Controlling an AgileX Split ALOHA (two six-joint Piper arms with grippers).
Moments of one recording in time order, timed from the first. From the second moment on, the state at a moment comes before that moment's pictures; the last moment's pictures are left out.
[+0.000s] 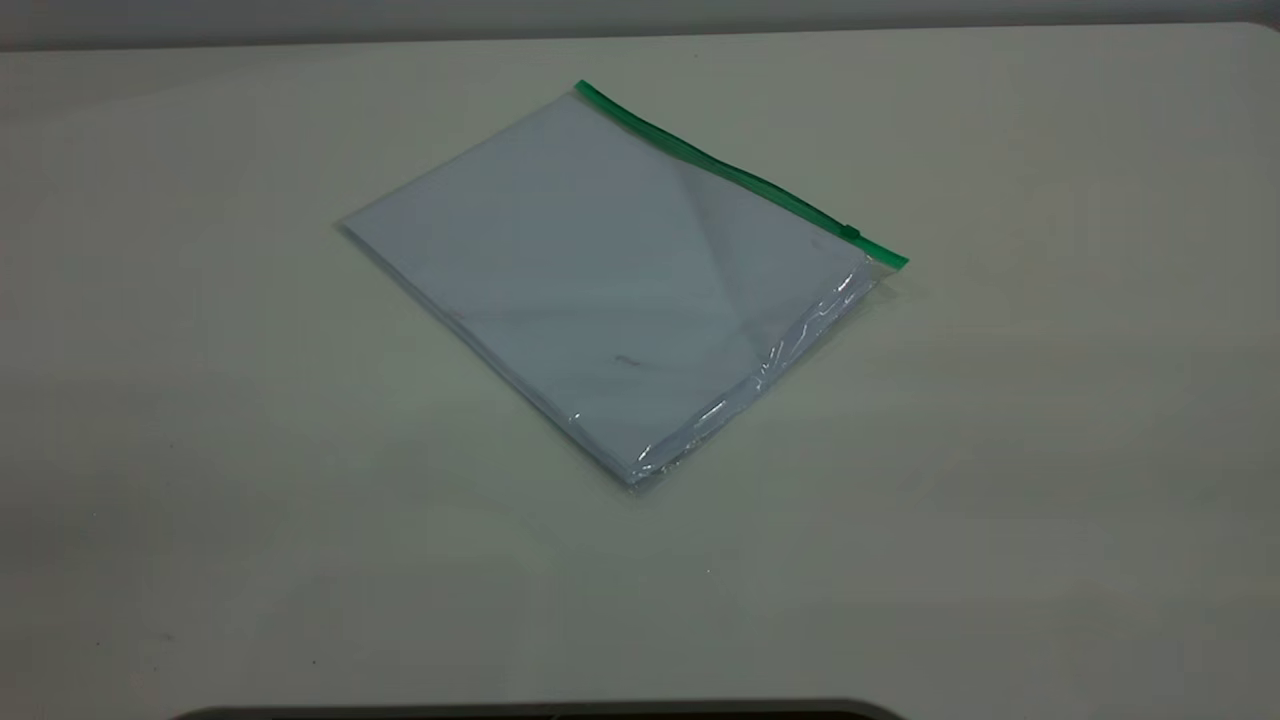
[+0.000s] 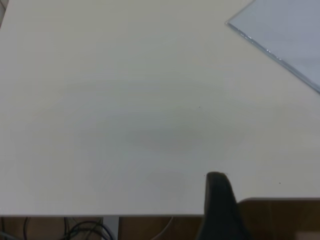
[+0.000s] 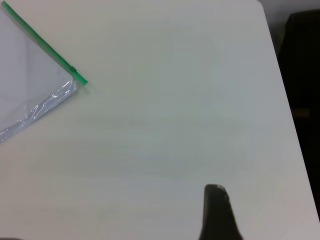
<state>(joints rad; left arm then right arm) 0.04 -0.02 -0.49 -0.04 1.14 0.02 -0.01 -0.02 -0.48 0.00 1.13 -0.06</state>
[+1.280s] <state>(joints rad) 0.04 0.67 -0.75 0.01 0.85 -0.02 -0.01 0.44 -0.65 0.10 0.92 -0.05</state>
